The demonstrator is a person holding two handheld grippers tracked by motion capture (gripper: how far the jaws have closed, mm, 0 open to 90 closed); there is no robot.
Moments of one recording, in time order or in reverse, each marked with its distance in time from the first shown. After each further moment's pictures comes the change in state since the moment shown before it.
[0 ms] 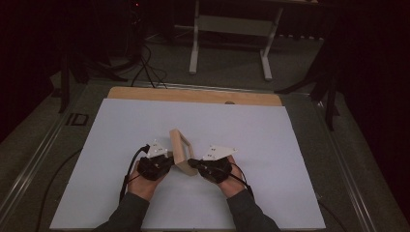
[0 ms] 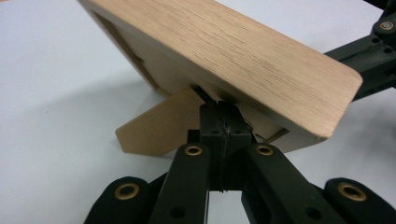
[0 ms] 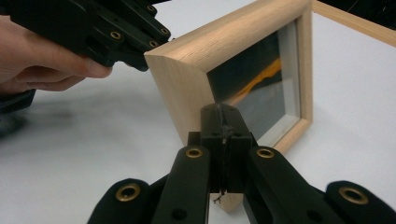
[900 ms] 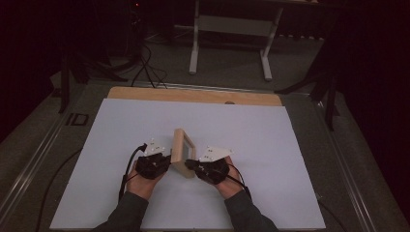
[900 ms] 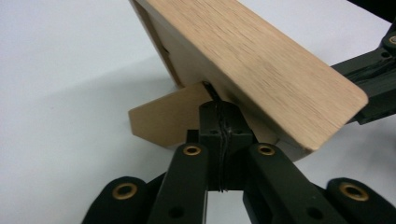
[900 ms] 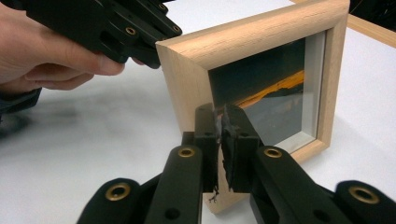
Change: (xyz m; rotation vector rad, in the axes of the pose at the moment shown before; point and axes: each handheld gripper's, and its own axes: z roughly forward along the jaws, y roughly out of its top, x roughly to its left) left arm 0.008 -0.002 -0.002 -0.014 0.006 -0.033; right arm 0.006 0.002 0.004 0.001 0.000 -0.014
